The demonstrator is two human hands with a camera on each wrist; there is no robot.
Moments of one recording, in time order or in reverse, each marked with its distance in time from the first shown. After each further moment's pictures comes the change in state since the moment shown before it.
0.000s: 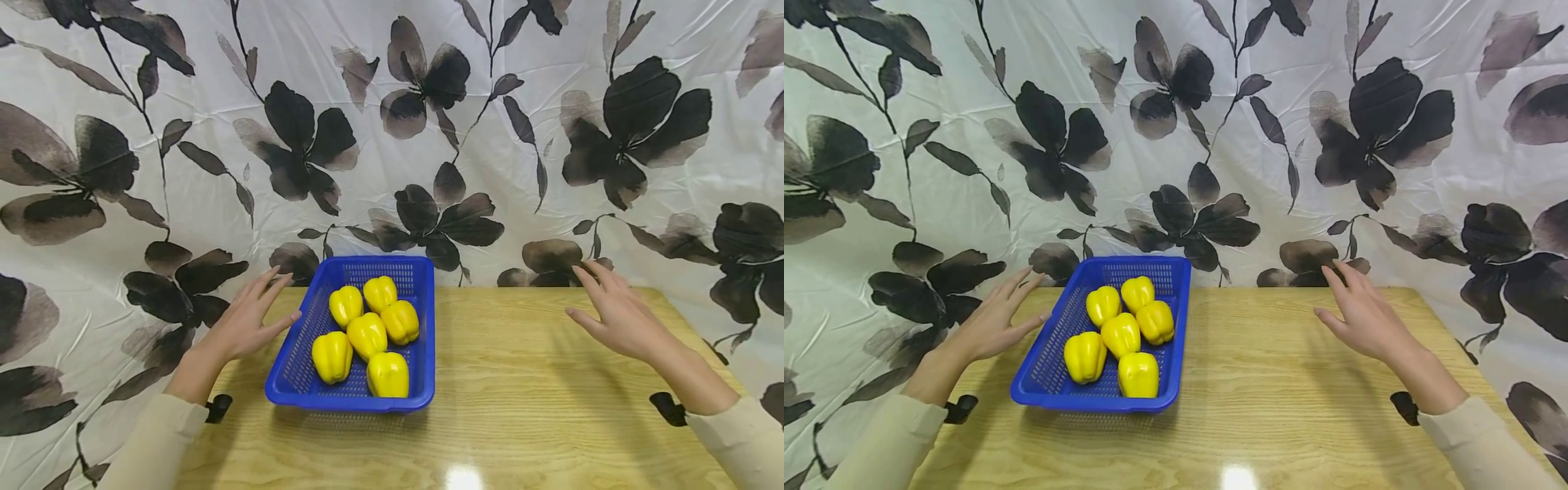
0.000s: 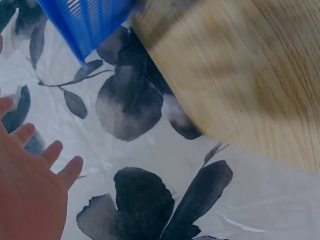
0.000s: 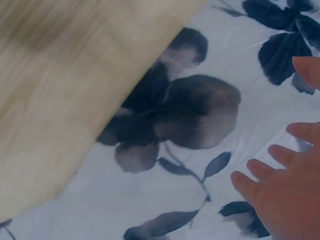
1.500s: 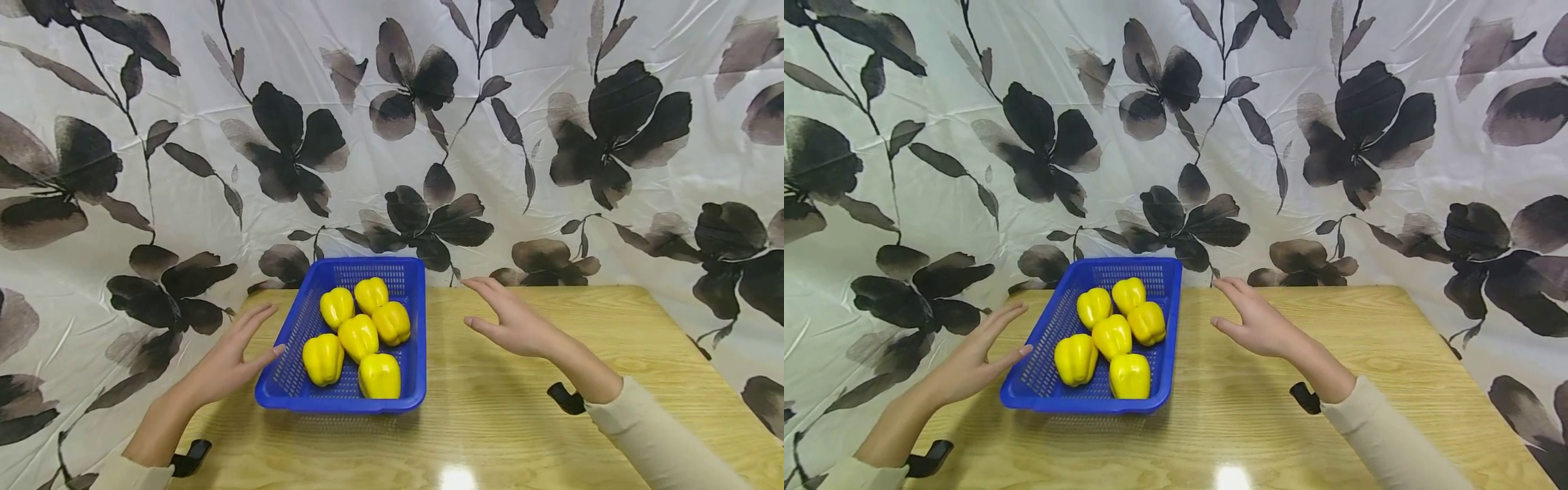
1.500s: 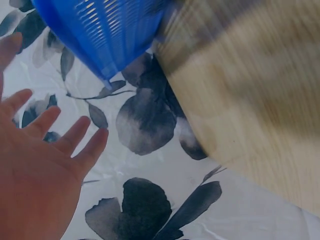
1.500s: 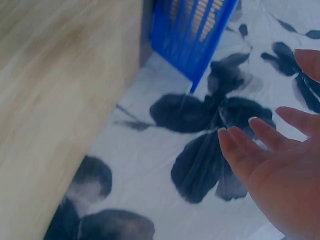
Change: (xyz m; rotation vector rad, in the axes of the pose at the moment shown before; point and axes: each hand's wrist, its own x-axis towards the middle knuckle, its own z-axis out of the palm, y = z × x) left_hand -0.048 0.022 0.006 -0.304 -0.007 0.044; right_hand 0.049 -0.113 0.036 0.388 -0.140 -0.149
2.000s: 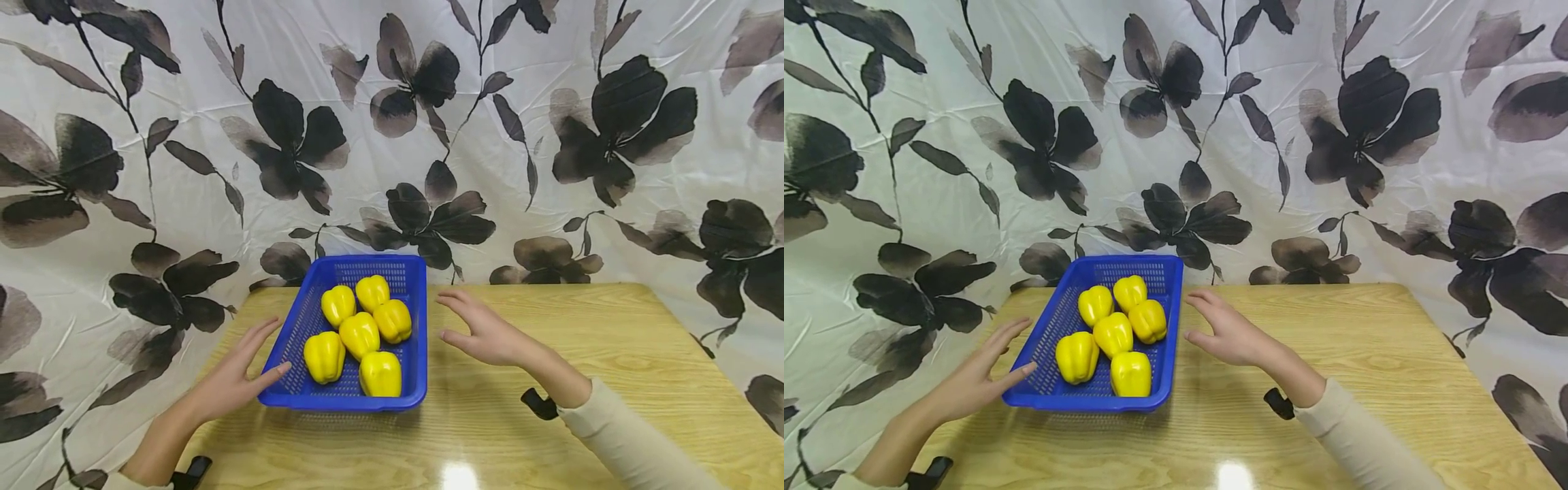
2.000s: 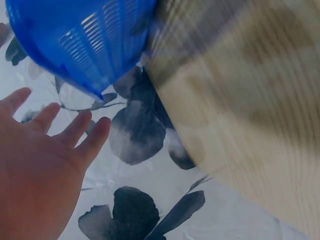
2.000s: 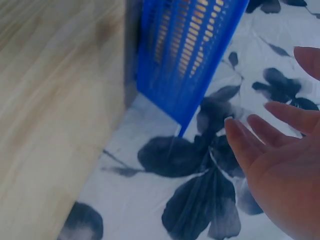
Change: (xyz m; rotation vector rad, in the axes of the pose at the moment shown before) left_hand -0.019 0.004 0.017 -0.027 -0.026 -0.030; right_hand 0.013 -0.023 0.034 0.087 -0.067 -0.043
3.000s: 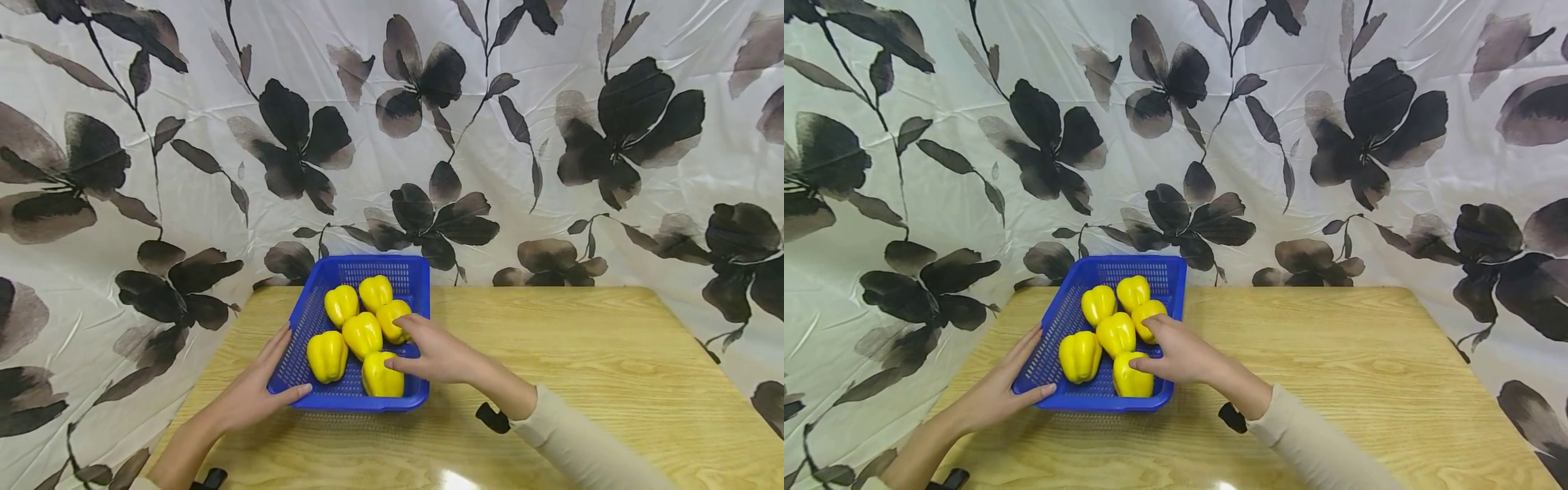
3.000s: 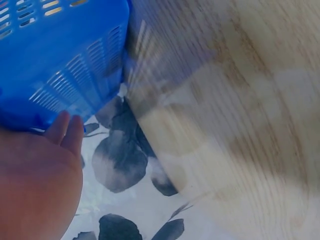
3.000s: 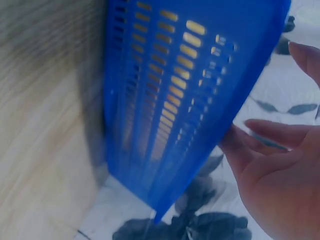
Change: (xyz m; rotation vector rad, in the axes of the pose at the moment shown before) left_hand -0.008 0.002 0.031 -0.021 -0.062 -0.091; right_hand 0.032 -0.045 0.053 0.069 -0.121 -0.005
